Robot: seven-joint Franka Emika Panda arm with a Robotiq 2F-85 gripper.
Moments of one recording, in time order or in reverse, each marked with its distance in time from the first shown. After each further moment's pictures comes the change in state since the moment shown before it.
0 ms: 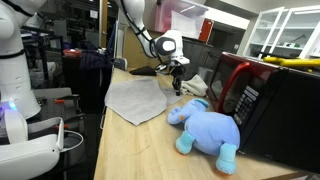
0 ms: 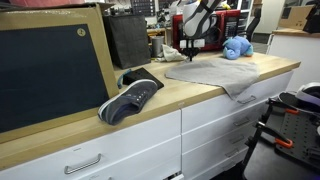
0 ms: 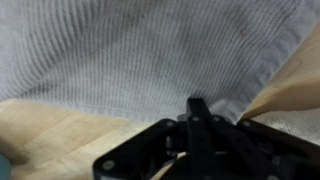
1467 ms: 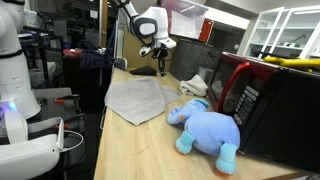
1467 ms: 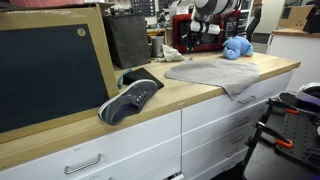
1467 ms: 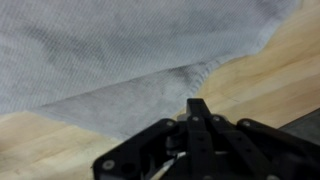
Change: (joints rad) arm -0.130 -0.408 0.249 -0.406 0.244 0.145 -0.460
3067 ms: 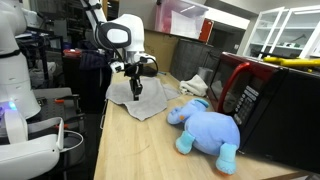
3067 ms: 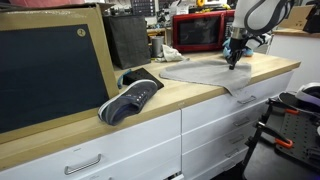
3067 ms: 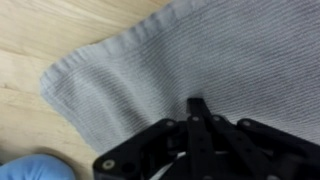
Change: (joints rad) arm -0.141 -0.225 -0.132 -0.496 -0.476 0.082 -0.366
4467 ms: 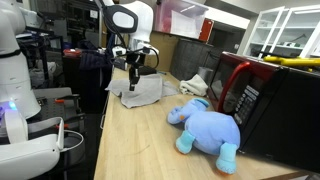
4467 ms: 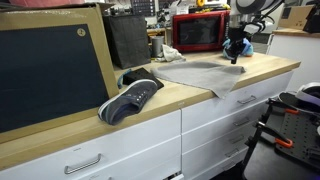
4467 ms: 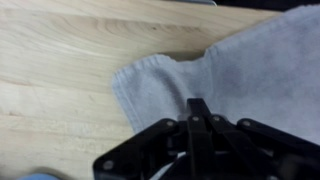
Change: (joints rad) arm 0.037 -0.094 0.029 0.094 0.247 -0.345 -0.083
